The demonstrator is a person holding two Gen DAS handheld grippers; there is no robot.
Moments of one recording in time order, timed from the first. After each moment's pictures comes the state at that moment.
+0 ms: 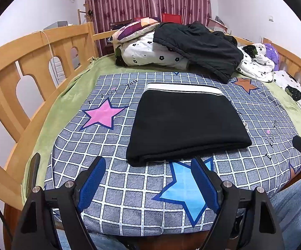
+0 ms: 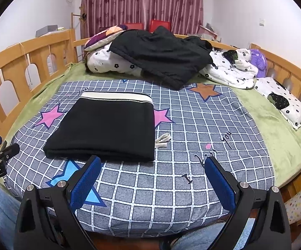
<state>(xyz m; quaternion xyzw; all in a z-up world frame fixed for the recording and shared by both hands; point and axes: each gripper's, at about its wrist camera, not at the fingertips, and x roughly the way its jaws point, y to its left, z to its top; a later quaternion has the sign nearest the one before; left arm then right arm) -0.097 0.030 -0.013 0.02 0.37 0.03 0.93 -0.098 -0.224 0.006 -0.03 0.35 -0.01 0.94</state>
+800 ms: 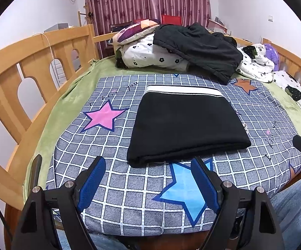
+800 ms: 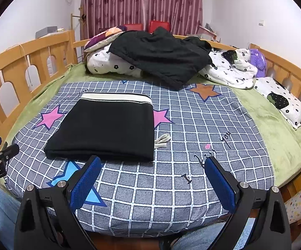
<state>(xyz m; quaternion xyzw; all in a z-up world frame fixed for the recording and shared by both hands) -0.100 0.026 -0.008 0.02 0.36 0.03 0.93 -0.099 -0.223 0.006 -0.02 0.35 -0.01 0.94</state>
